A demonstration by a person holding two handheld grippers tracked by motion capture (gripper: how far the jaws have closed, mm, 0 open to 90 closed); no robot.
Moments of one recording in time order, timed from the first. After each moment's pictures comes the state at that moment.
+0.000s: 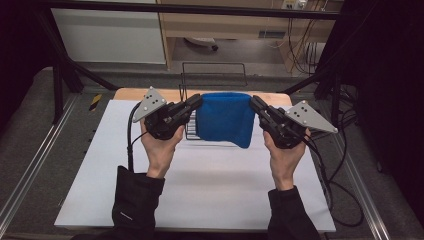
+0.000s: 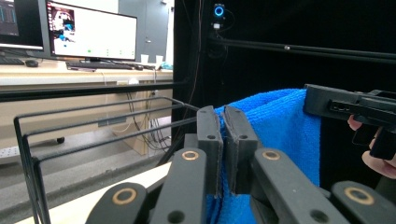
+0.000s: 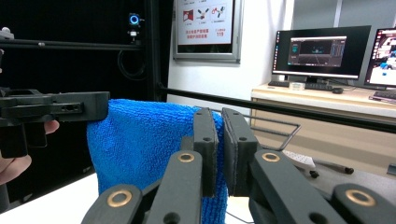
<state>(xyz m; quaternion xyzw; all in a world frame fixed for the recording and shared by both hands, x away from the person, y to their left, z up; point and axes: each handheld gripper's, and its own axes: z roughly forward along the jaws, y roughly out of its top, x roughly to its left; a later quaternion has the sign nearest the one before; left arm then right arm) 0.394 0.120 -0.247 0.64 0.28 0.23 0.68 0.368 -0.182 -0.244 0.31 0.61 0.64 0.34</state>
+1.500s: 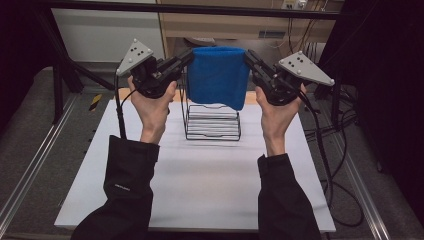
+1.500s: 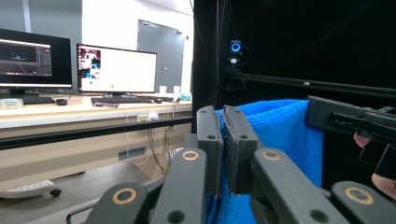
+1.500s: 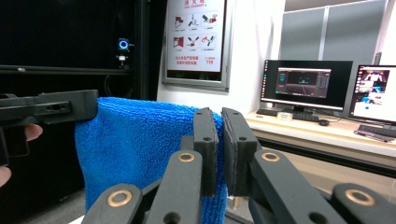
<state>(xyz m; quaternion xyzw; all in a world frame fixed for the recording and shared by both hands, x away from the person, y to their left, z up) 0.434 0.133 -0.170 0.60 0.28 0.27 0.70 0.417 -0.158 -0.170 0.29 0.59 0.65 0.38</state>
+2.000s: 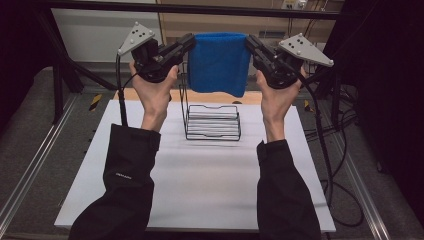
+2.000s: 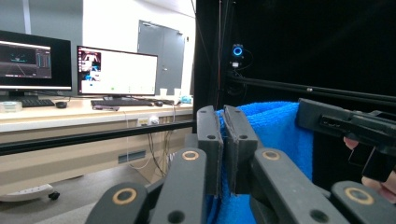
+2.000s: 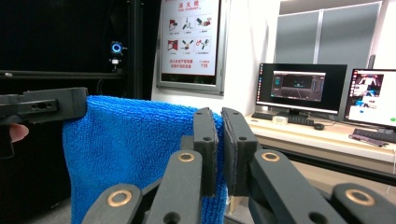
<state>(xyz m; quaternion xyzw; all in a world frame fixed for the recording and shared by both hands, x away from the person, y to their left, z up) 0.456 0.130 -0.149 0.60 0.28 0.26 0.70 0.445 -0.159 -0.153 0.30 0.58 0.65 0.38</state>
